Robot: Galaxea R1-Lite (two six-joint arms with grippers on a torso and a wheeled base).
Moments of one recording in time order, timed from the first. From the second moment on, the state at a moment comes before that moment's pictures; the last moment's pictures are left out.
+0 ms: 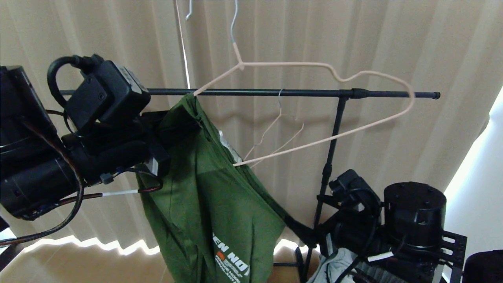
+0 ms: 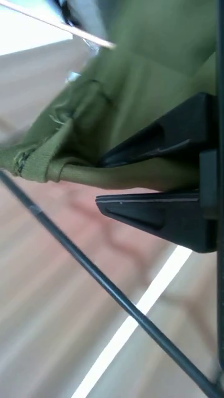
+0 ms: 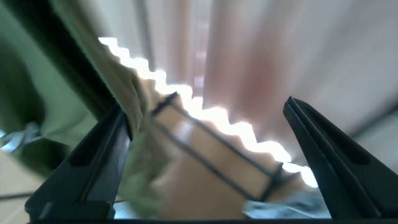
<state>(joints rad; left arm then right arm) -0.44 1.42 -0.75 -0.68 -0.24 0.62 0.68 1.74 -0.43 -0.94 -0.11 0.07</state>
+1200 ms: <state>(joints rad) -0.33 1.42 -0.48 -0.68 -0.05 0.86 0.46 1.57 -0.48 -0.93 -0.07 0.01</state>
